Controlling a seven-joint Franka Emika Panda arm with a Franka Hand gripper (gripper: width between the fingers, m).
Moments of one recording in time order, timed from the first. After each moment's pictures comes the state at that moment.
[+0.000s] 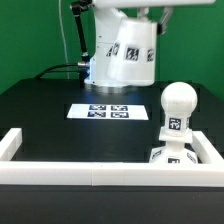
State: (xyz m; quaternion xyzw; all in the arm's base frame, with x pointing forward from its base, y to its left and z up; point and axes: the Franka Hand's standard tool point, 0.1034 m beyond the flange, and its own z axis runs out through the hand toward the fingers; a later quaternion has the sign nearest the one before) arm 0.567 0.054 0.237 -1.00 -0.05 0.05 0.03
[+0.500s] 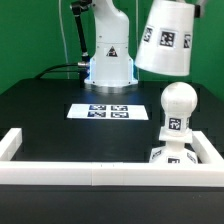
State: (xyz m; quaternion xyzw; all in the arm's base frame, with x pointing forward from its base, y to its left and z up) arm 0.612 0.098 0.249 -1.00 -0.04 0.03 0.03
